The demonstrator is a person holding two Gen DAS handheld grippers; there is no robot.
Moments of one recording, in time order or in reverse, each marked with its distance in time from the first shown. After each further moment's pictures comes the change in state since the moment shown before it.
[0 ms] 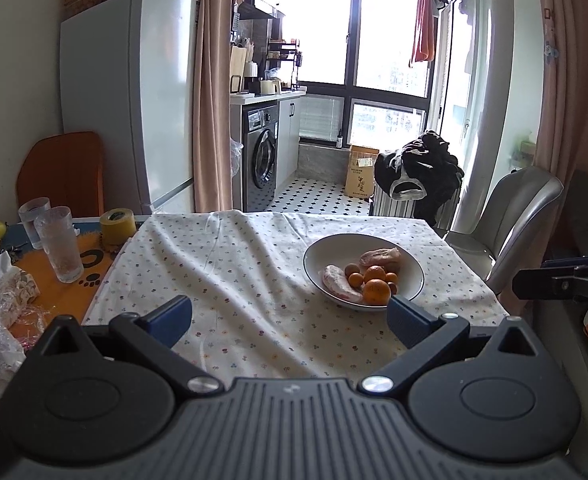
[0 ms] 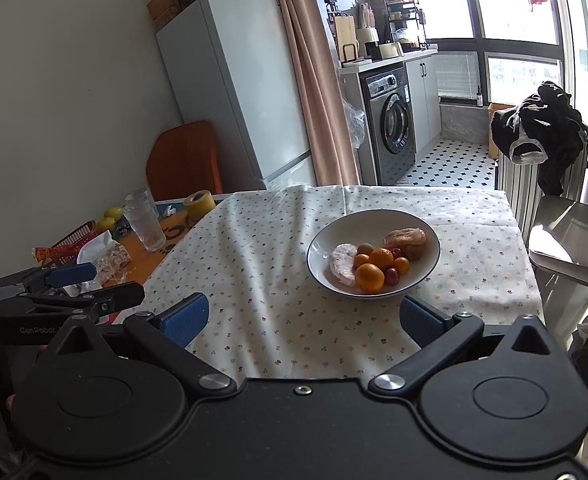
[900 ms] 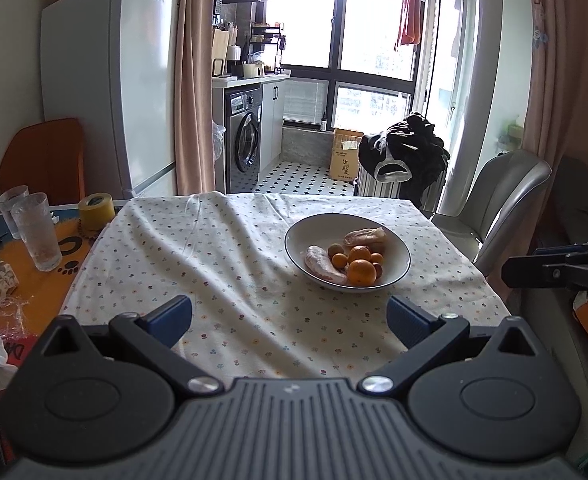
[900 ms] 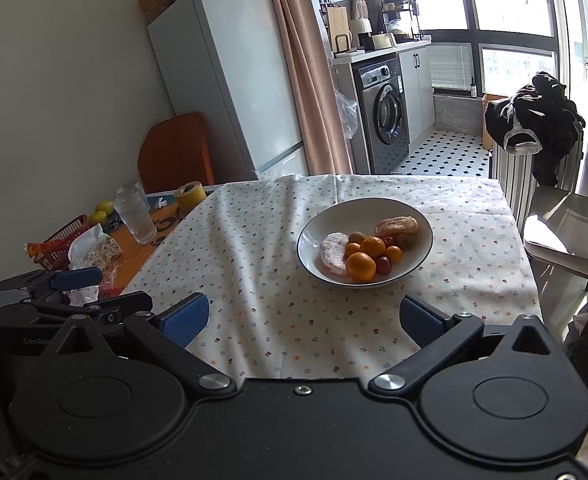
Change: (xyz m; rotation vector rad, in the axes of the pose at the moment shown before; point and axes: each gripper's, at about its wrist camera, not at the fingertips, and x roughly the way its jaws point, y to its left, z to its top) left arm 0.015 -0.008 -0.008 0.013 0.049 -0.047; right arm 0.007 -0.006 -0.006 0.010 0.027 -0.019
